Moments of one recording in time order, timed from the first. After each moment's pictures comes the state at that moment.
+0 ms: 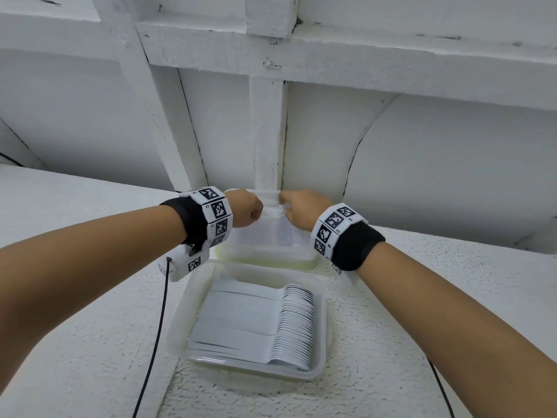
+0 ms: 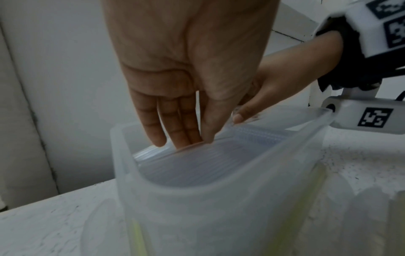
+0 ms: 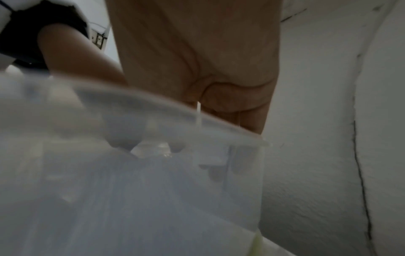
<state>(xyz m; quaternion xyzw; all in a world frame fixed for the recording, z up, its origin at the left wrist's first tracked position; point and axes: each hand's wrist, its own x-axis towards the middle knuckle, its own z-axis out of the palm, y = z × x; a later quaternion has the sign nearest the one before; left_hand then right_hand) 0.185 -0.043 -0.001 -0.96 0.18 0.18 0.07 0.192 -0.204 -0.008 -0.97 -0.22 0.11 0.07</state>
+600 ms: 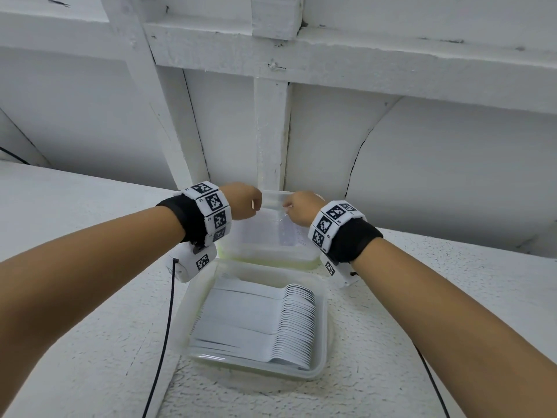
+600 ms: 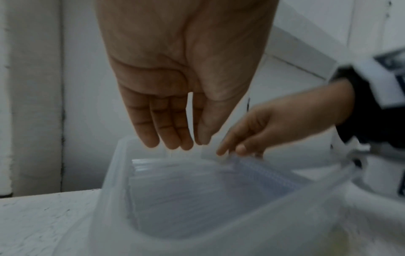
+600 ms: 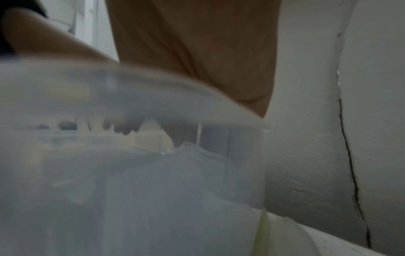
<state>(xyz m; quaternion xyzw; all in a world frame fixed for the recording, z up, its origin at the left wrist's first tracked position) 0.184 -0.037 0.009 -0.98 0.11 0.16 -0.04 0.205 -0.193 -0.014 -0.97 -0.15 0.19 0.10</state>
